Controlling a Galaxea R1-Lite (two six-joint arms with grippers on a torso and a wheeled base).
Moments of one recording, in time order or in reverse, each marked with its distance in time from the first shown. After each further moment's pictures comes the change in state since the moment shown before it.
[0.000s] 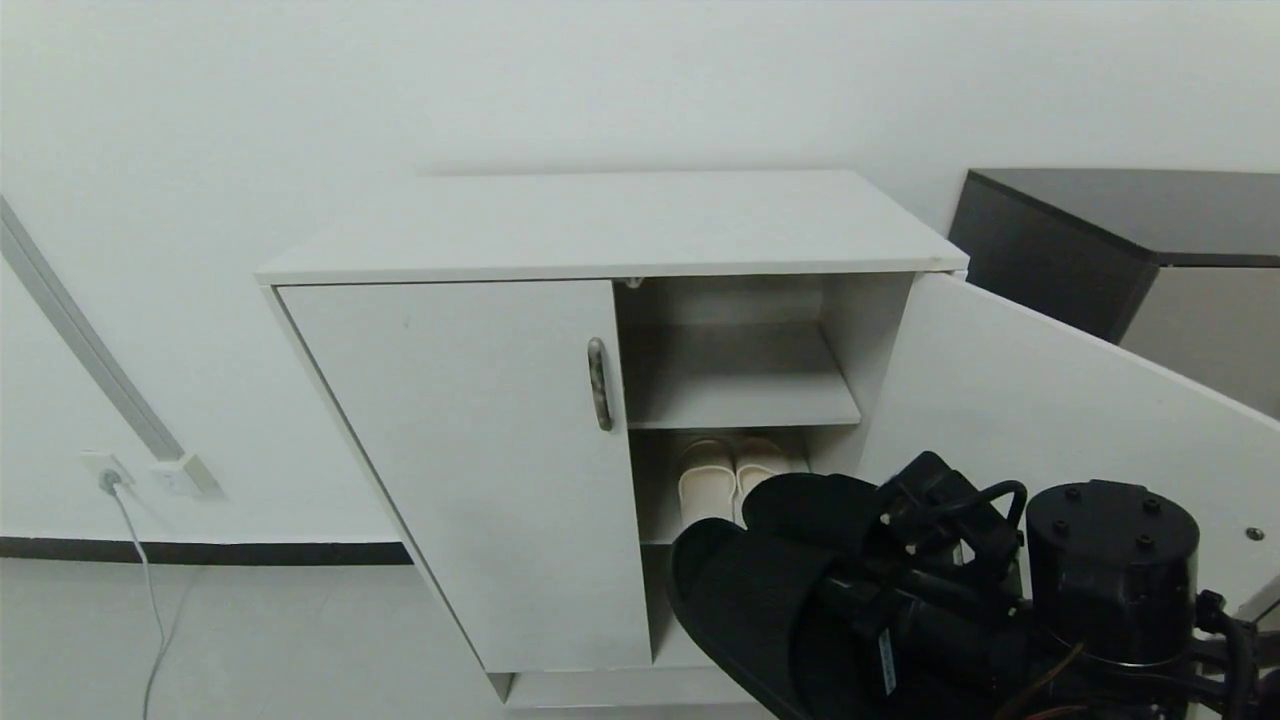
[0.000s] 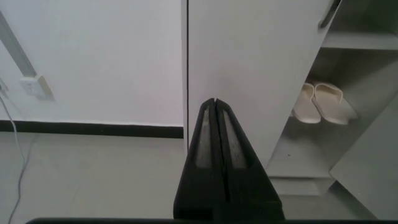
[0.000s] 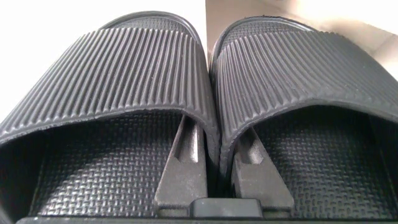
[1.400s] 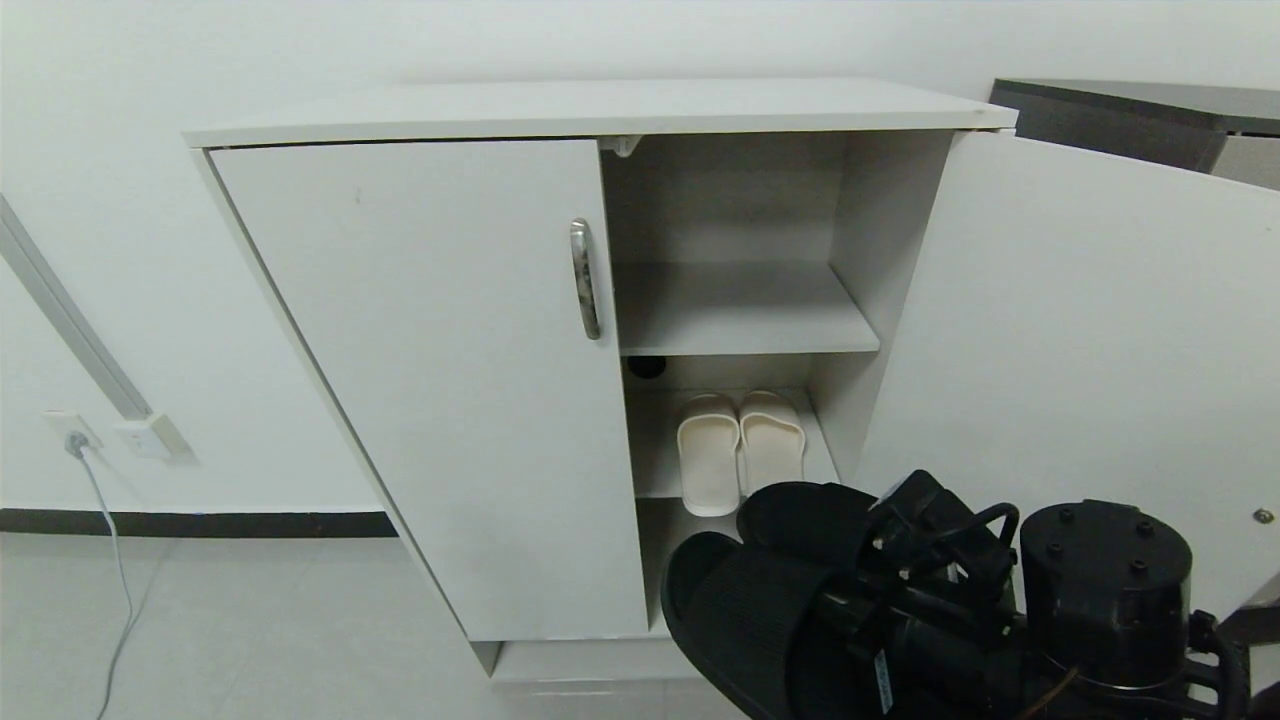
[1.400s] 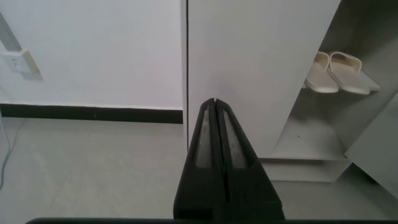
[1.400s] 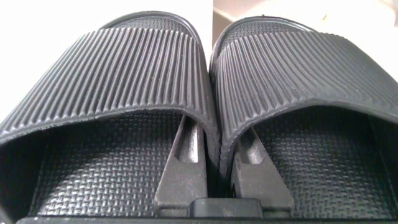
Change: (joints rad) left arm 0.000 0.000 0.000 0.000 0.000 -0.001; right arm 0.018 0.026 0.036 -0.061 -0.004 -0.030
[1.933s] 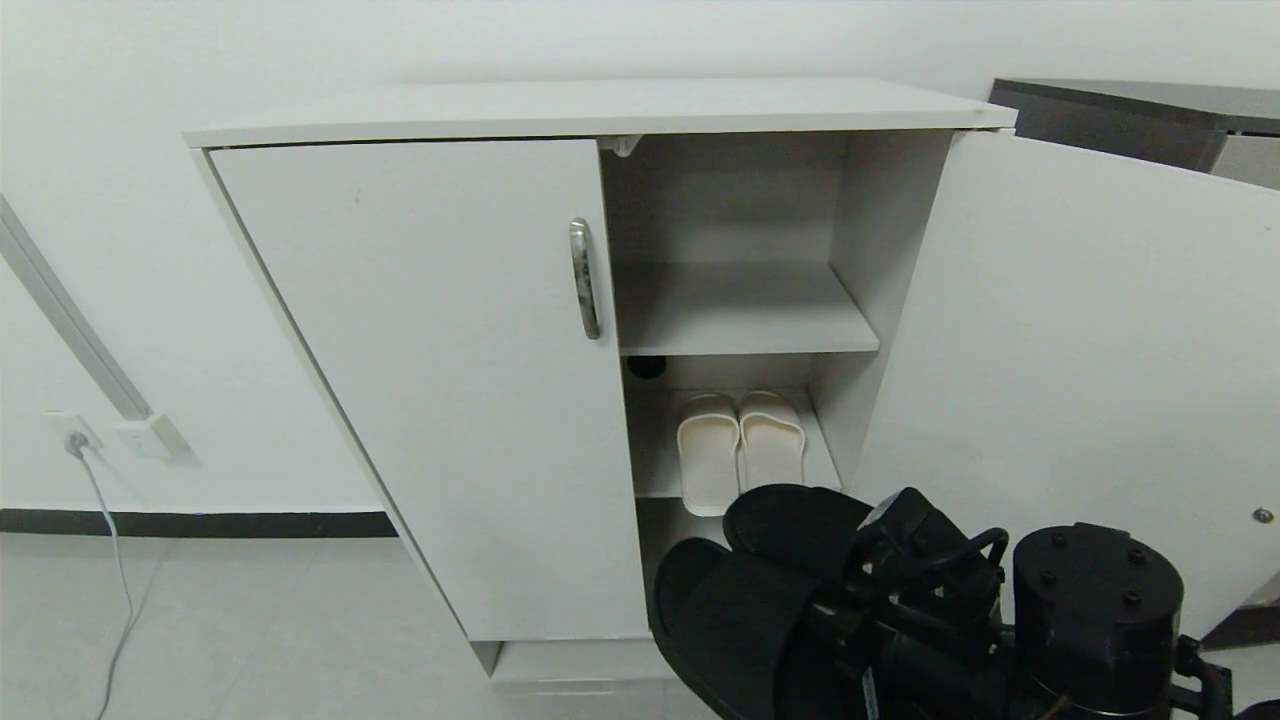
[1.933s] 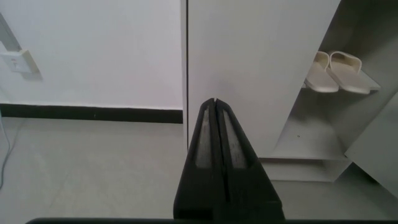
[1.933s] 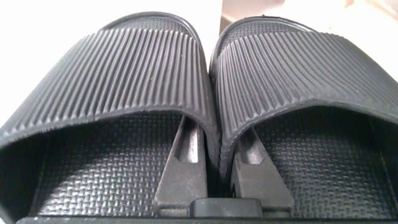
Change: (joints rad) left arm 0.000 0.000 0.000 0.000 -0.001 0.001; right arm 0.022 0.060 0.046 -0.168 0.000 -0.027
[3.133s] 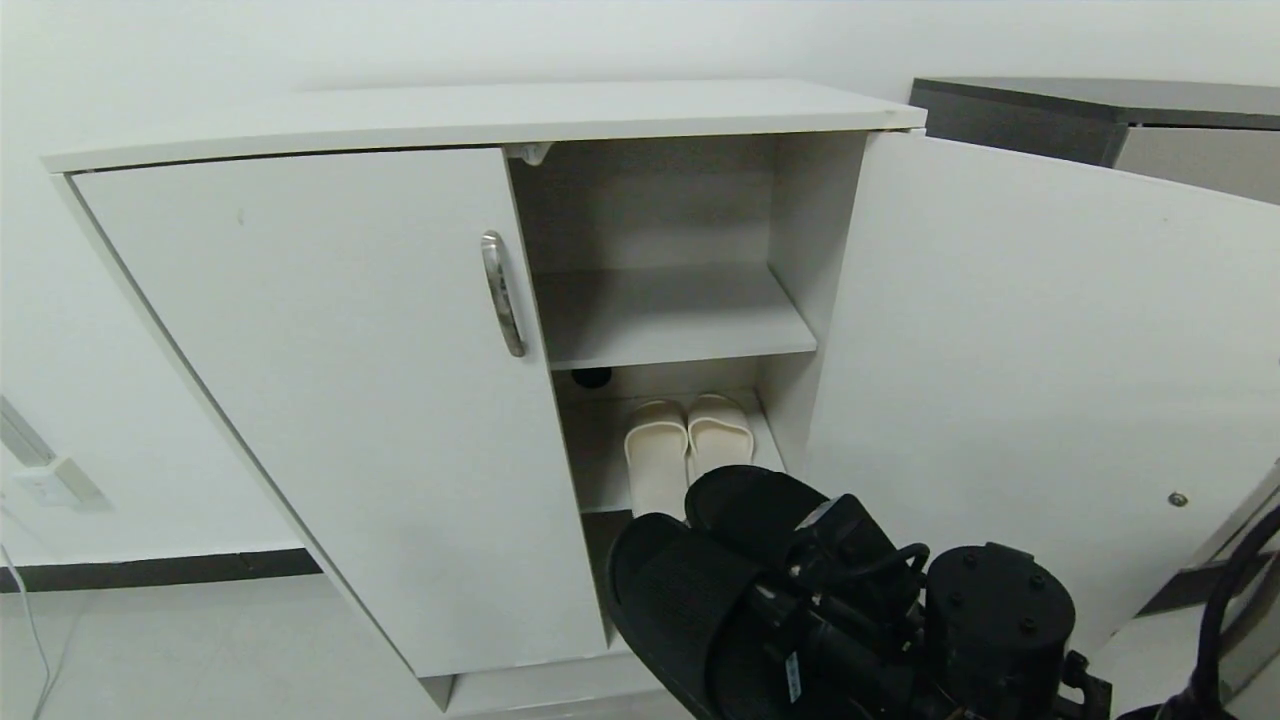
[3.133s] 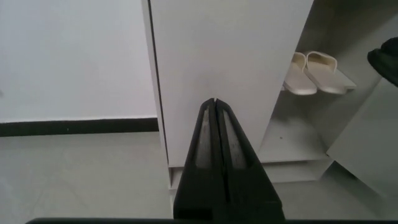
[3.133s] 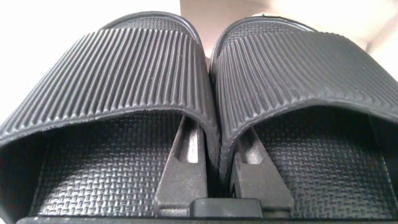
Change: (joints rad) left arm 0.000 0.000 0.000 0.001 0.000 0.000; right arm 0.052 0.213 -0.060 -0.252 -0.087 -0.016
